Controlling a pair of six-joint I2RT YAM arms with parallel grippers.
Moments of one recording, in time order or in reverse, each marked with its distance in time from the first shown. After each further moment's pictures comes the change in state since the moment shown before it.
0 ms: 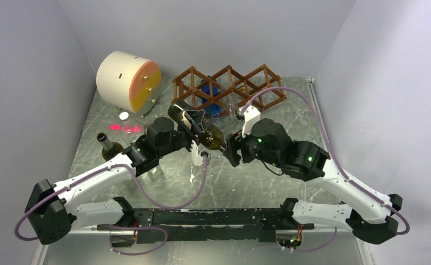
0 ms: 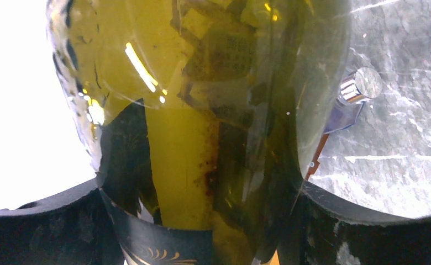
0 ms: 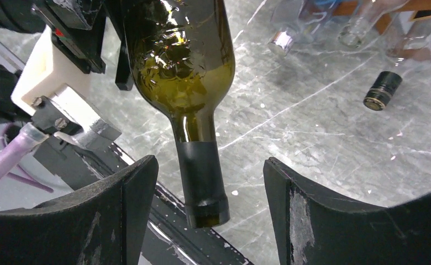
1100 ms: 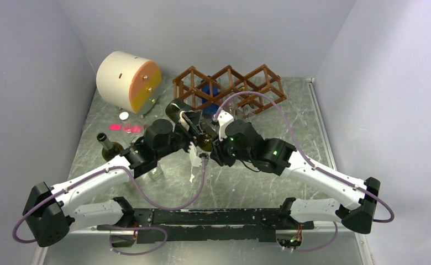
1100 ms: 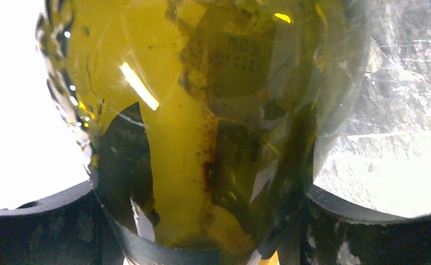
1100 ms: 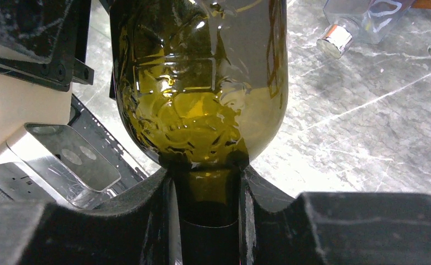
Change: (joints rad) left arm 0.001 -0.025 -0.016 -0.035 -0.055 0.056; right arm 0.001 0.178 -0.136 0.225 -0.119 -0.031
